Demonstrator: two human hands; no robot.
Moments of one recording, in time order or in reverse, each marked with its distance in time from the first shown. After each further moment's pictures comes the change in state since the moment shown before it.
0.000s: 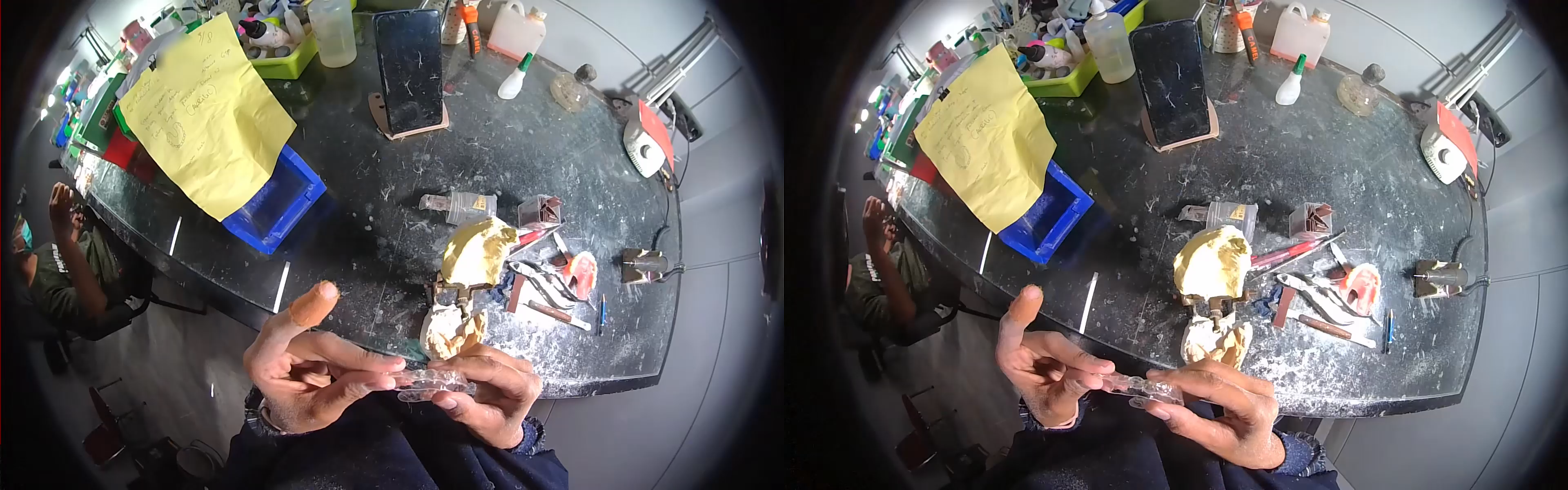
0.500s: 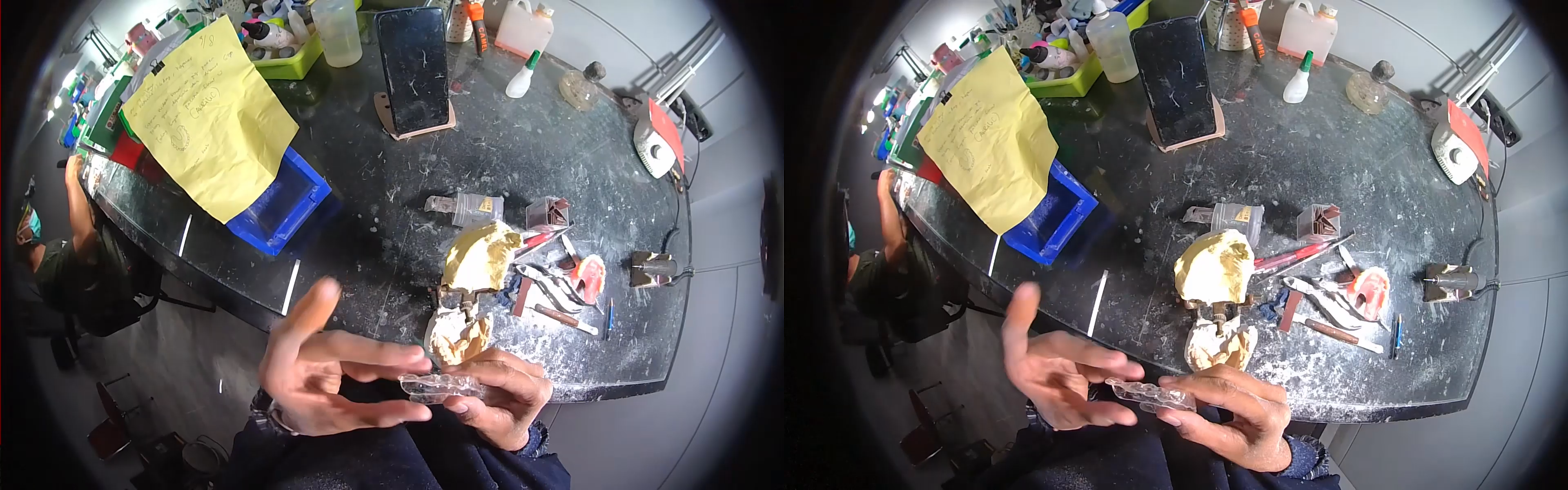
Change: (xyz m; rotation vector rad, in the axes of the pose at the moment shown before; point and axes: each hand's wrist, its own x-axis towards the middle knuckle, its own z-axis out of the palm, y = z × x) left_hand 0.007 -0.005 0.018 0.037 0.021 0.136; right_hand 0.001 0.000 -0.010 -0.020 -0.008 0.016
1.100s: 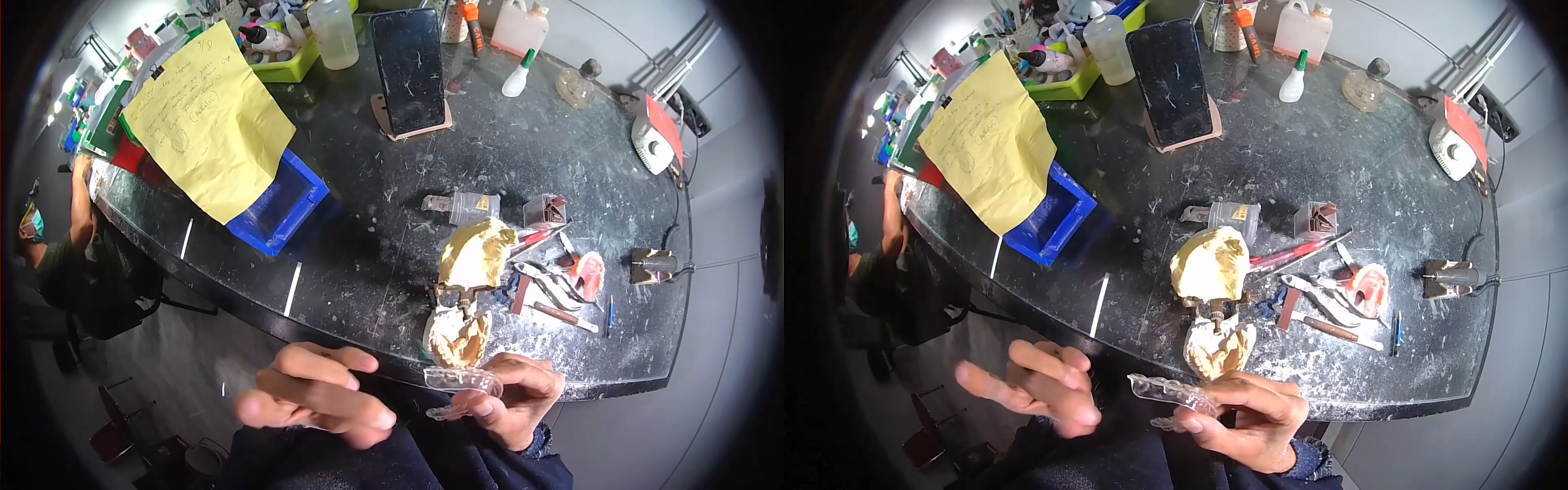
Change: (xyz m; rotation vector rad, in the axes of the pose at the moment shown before) left_hand -0.005 -0.020 -0.006 0.196 -0.017 0.499; right_hand -0.013 0.008 -0.003 0.173 0.134 0.013
